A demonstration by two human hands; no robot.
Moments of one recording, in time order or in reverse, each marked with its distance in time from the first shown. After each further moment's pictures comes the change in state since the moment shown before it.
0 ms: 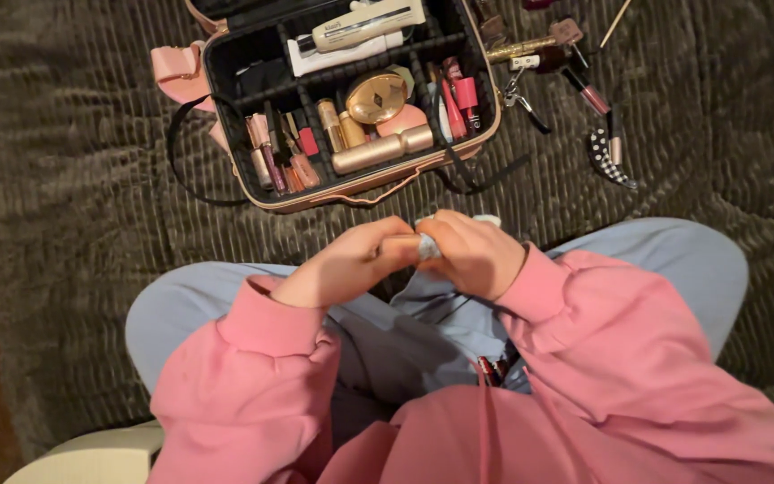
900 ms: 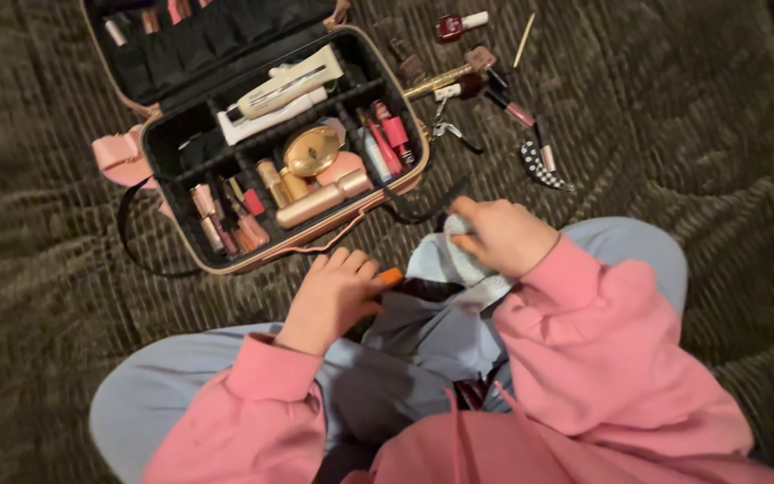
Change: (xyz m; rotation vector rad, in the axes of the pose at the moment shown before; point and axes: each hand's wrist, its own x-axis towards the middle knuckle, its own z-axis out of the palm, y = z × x) left_hand 0.042 -0.071 0.027 1.271 0.169 0.431; right_hand -0.016 0.073 -0.078 -0.005 -0.696 0.776
